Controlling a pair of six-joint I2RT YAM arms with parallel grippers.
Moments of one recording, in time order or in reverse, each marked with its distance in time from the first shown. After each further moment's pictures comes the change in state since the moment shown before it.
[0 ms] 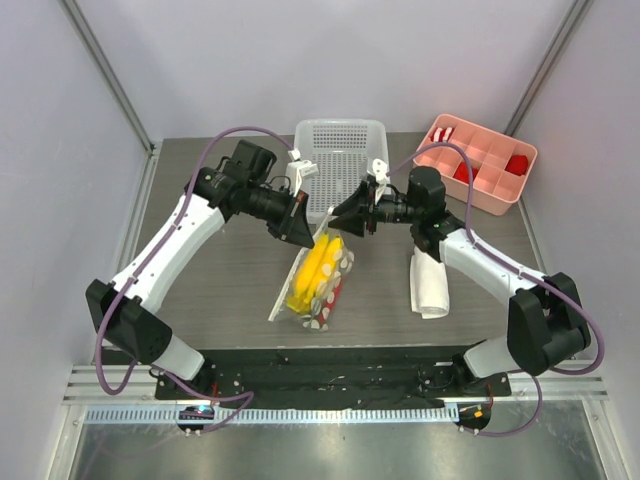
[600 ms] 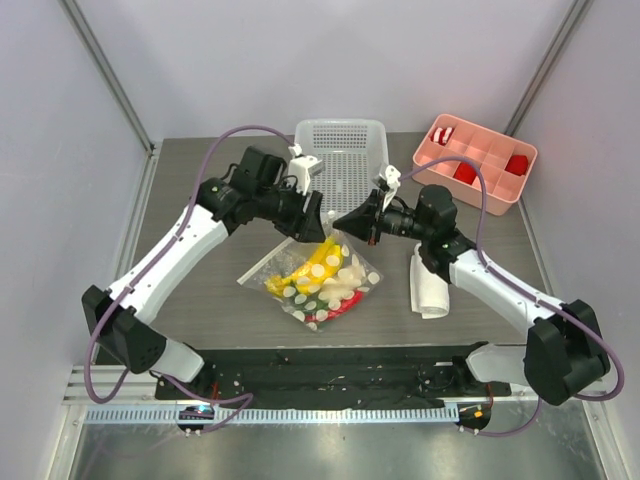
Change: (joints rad) left arm -0.067 -0.049 -0.048 0.161 -0.285 -0.130; right arm 0.036 -0.153 -0.140 0.080 0.166 0.215
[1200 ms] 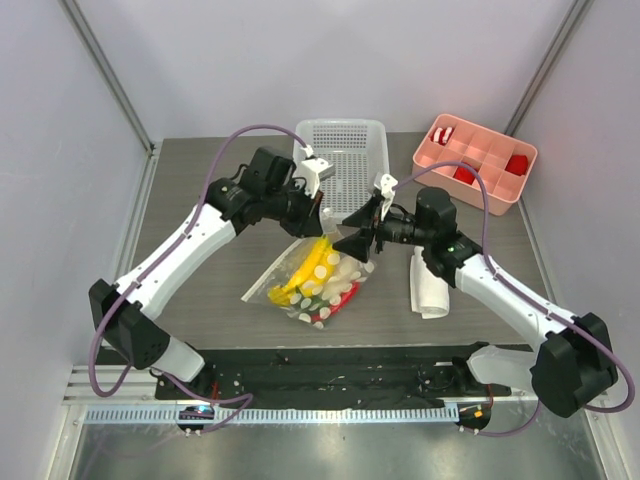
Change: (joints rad) left arm -0.058 0.031 -0.007 0.056 -0.103 0.069; right arm 0.031 -0.074 0.009 -0.210 0.043 -0.101
